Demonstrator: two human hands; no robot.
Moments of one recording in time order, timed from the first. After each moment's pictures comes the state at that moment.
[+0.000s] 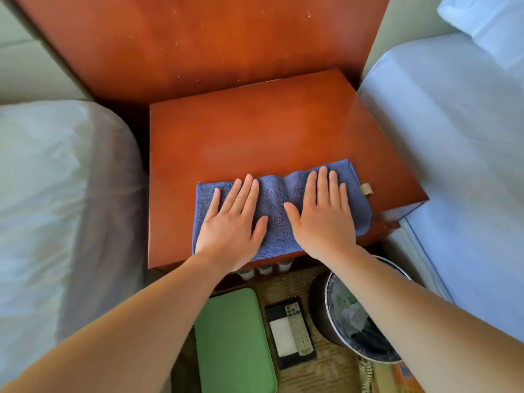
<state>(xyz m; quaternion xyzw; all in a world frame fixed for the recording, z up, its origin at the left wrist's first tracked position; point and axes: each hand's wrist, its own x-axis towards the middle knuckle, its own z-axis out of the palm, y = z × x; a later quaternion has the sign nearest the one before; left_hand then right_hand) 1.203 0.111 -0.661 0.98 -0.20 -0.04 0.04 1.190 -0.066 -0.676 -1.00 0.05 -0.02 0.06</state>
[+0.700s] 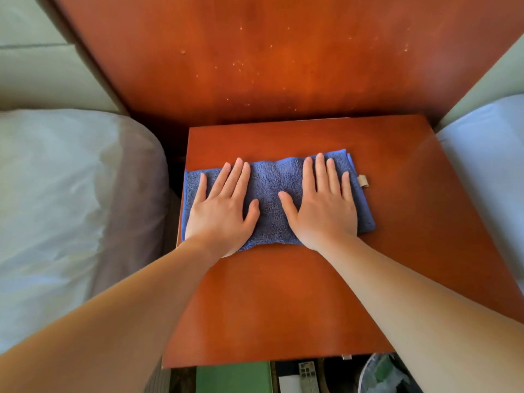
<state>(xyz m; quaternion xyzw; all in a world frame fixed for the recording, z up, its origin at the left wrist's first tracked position) 1.357 0.182 -0.664 0.99 -0.08 -0.01 0.08 1.366 -0.002 -0.666 -1.00 -0.01 -0.01 0.03</state>
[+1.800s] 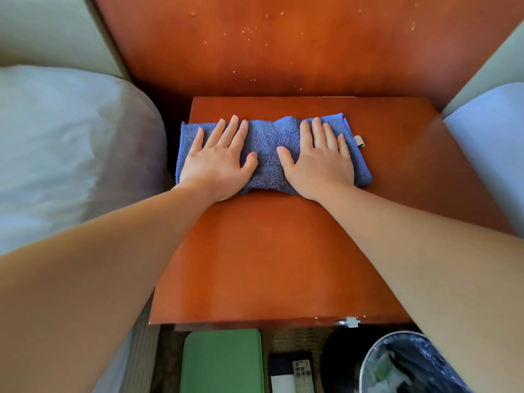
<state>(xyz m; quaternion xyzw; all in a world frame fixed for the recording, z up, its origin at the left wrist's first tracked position) 1.377 0.193 -0.673 1.00 -0.07 0.00 0.06 1.385 0.008 -0.671 -1.00 -0.02 -0.02 0.05</state>
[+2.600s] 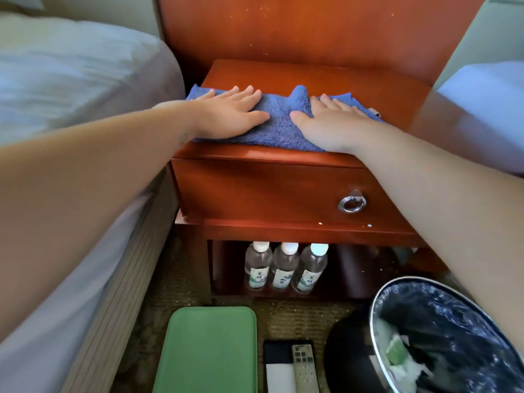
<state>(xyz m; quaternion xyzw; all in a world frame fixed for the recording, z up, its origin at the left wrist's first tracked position) 1.255 0.190 -0.665 0.99 -0.11 -0.04 0.03 1.263 -0.005 -0.667 -1.00 -0.07 0.03 0.04</state>
